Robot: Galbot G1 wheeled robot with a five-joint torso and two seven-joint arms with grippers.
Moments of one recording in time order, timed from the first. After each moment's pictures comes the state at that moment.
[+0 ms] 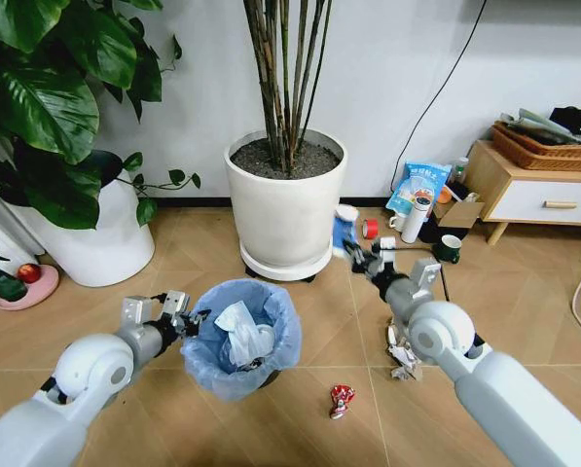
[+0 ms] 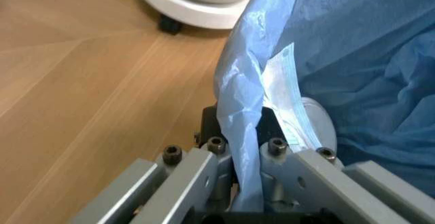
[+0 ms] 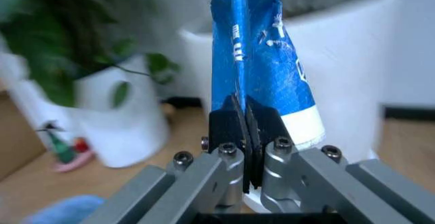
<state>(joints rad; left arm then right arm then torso) 1.10 -0.80 -0.30 -1.96 -0.90 0.71 -0.06 -0.92 0.90 0.11 2.01 0.93 -0.22 0.12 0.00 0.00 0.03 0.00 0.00</state>
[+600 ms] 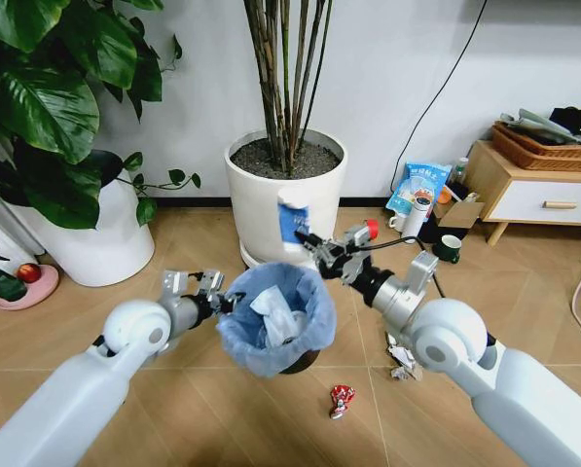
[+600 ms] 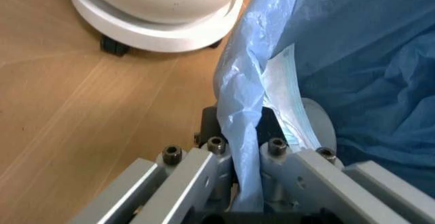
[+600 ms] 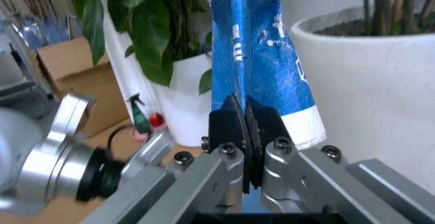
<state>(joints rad) 0.85 -0.87 -0.10 -1.86 -1.02 0.74 -0.11 -0.90 0.82 0.00 2.15 0.94 -0.23 0.02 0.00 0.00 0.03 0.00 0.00</state>
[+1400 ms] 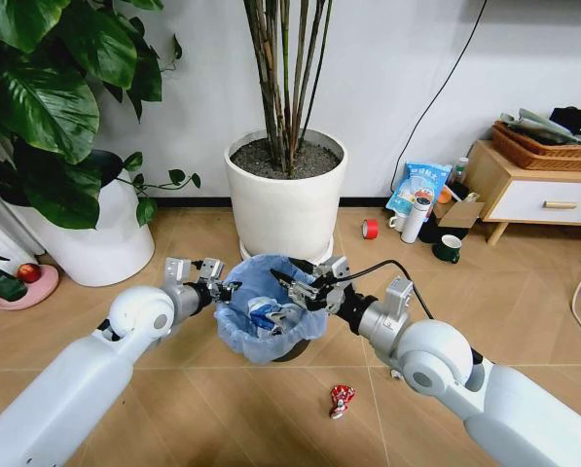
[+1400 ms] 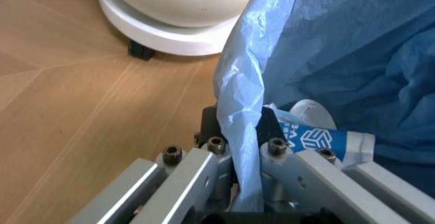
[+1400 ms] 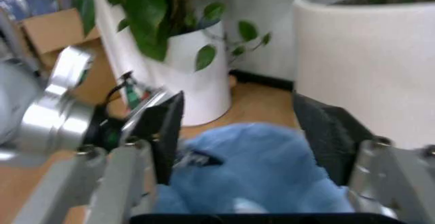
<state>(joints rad) 0.83 -0.84 -0.09 -1.83 -1.00 0.74 -0.14 -0.92 0.82 -0.02 2.16 0.87 -0.26 0.06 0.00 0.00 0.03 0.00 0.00</state>
